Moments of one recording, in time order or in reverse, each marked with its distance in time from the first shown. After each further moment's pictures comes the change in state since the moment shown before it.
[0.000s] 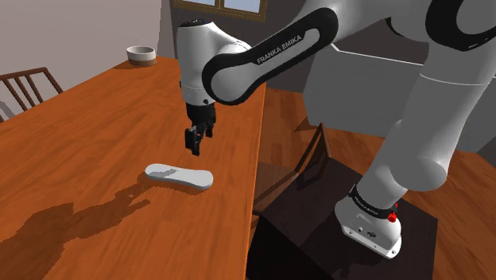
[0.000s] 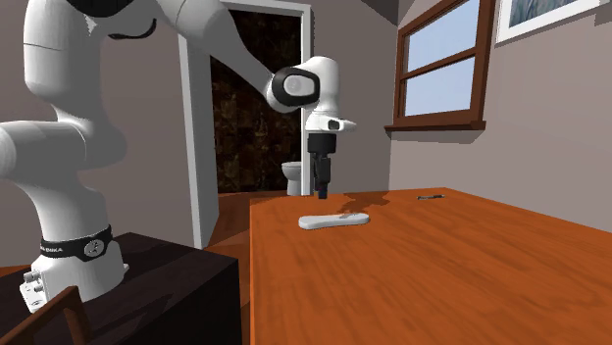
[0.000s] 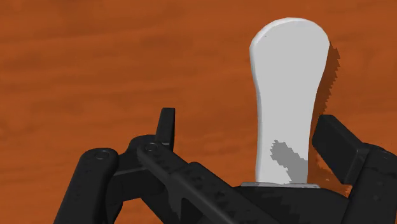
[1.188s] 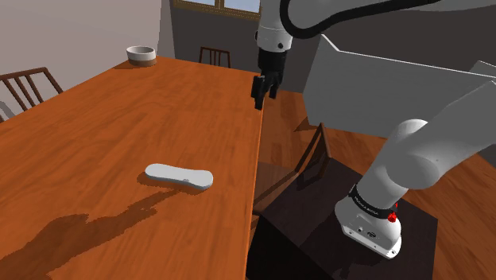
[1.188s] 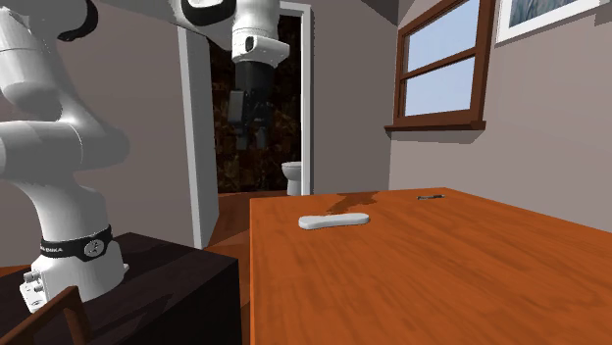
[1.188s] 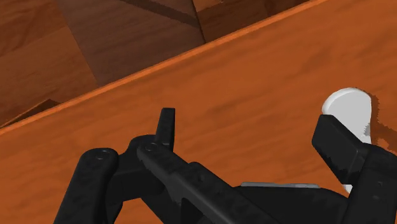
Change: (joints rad) arm -0.131 -0.583 -0.168 -0.280 0.165 -0.306 -0.103
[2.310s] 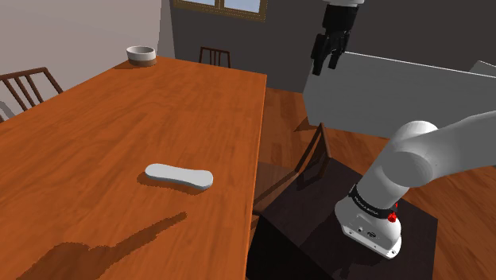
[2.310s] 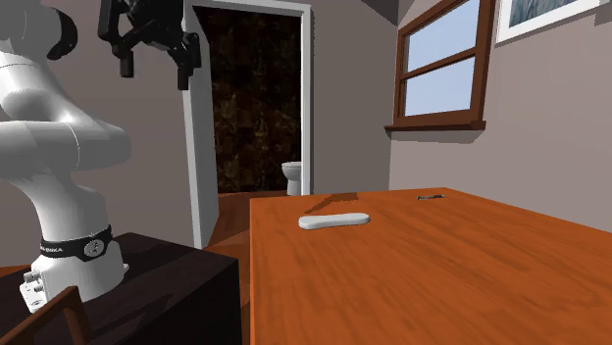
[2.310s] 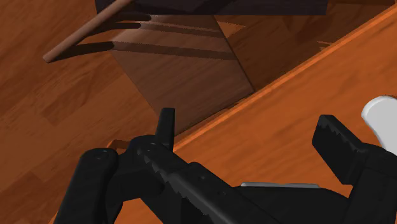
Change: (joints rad) arm -0.113 -0.341 -0.161 0.032 -0.061 -0.398 -0.013
